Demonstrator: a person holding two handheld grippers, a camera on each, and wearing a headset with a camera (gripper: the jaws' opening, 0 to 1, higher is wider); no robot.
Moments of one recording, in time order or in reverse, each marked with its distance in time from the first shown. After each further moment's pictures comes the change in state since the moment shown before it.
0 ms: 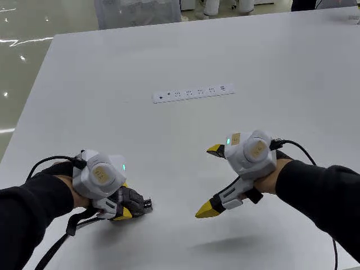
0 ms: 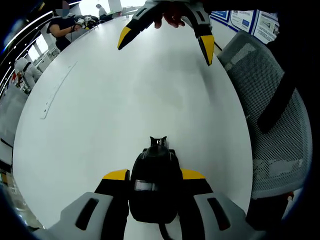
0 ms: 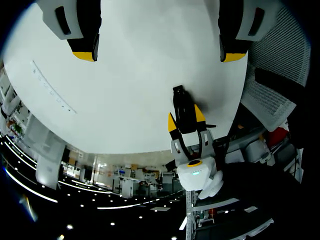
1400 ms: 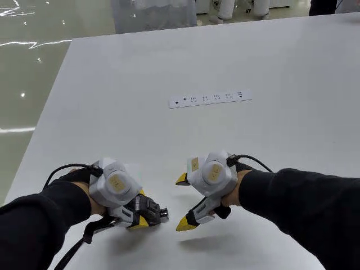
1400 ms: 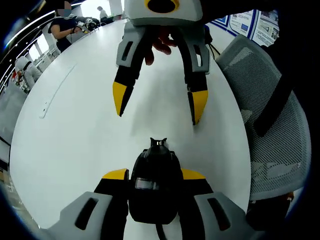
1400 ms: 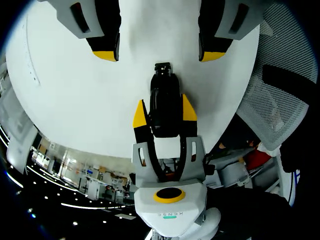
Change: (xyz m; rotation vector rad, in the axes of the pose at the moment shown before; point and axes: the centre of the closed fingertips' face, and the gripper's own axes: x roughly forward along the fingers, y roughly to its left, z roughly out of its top) left arm 0.002 -0.001 0.000 -0.028 -0.040 -0.015; right arm 0.089 0.033 0.024 -0.203 0.098 0.192
